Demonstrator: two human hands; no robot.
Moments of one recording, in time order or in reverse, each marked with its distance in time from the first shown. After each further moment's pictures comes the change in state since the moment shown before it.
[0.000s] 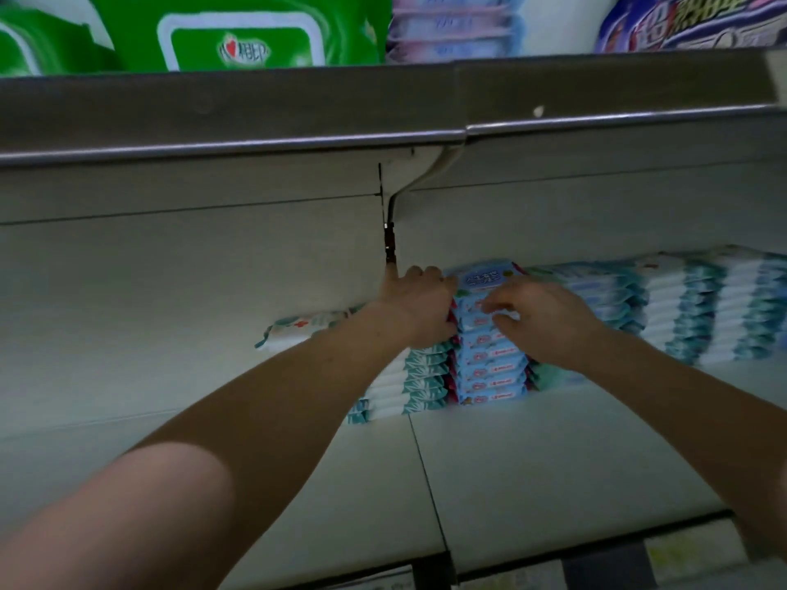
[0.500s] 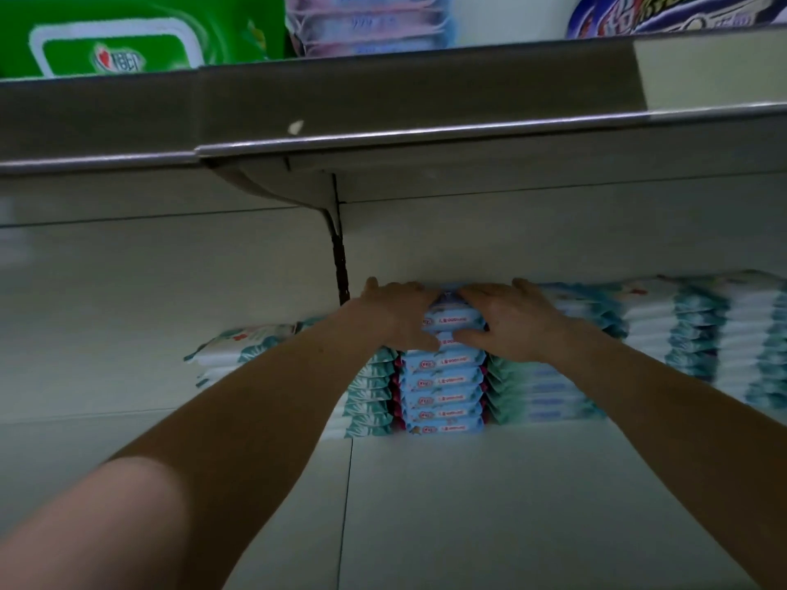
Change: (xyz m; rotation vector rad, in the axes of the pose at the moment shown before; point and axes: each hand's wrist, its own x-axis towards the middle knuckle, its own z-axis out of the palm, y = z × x) left_hand 0.073 0.036 -0.001 -0.136 -0.193 -0.095; right_hand 0.056 0.098 0.020 -0.108 -0.127 -0.199
